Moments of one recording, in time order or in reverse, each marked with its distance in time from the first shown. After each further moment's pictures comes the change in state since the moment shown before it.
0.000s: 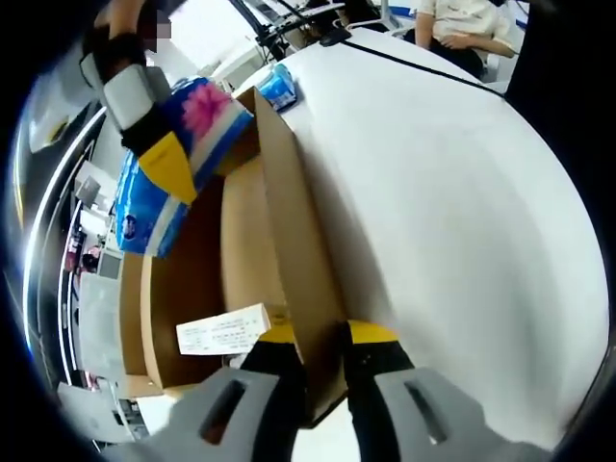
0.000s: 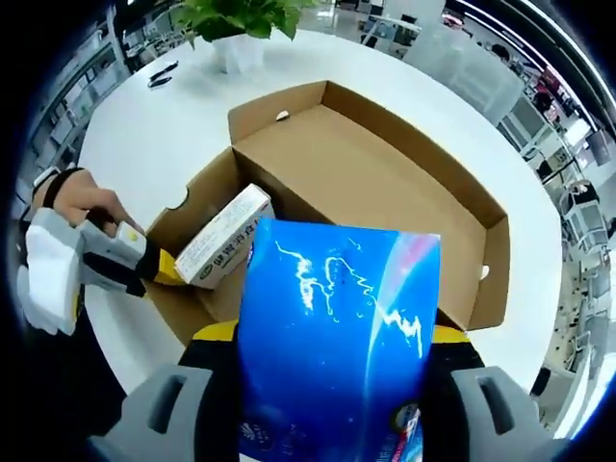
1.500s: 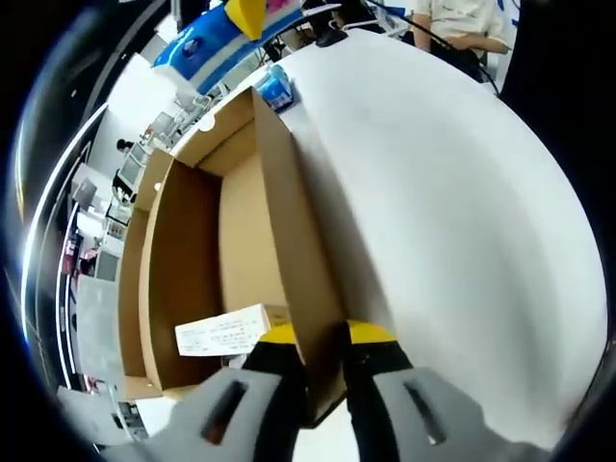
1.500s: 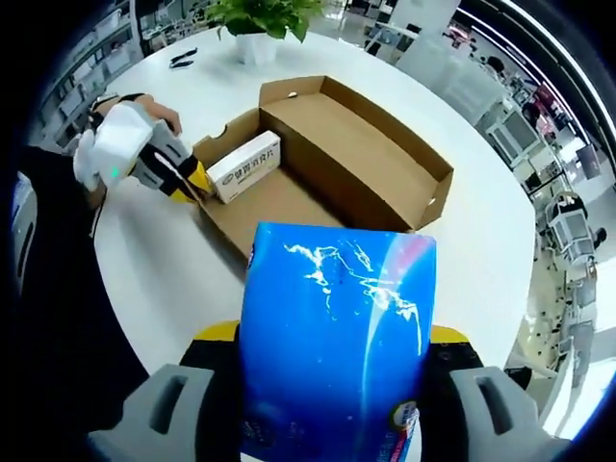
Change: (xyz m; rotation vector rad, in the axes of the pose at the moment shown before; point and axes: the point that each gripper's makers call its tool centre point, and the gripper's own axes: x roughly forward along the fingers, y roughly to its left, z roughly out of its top) left arm -0.001 0.000 0.000 0.004 0.000 -0.016; right arm -0.082 -0.029 -0.107 -0.056 -0.010 -0.056
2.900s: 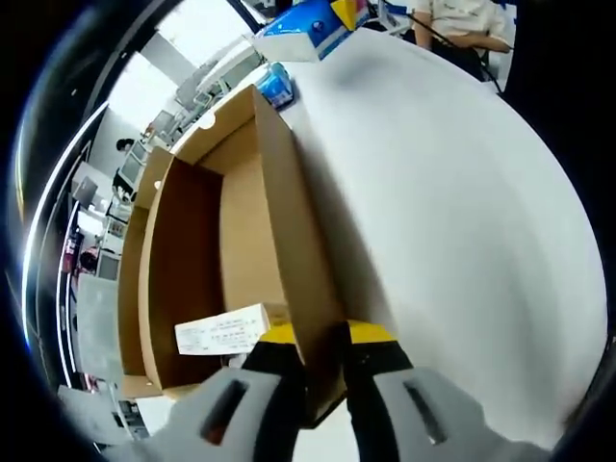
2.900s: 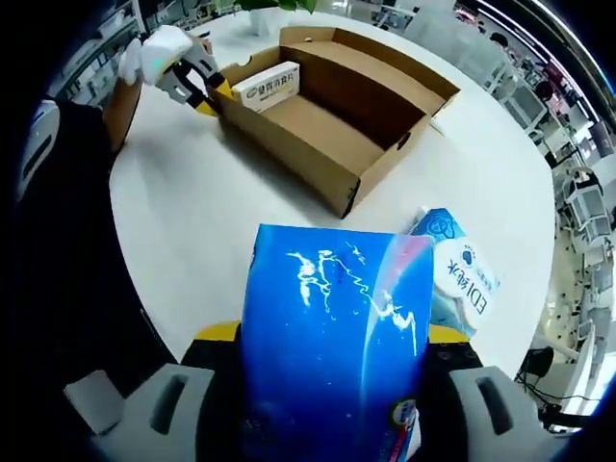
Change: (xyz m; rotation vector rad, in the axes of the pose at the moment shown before) left arm 0.000 0.000 -0.001 -0.004 0.006 0.002; right arm 0.013 0.024 -0.135 0.031 0.055 0.092
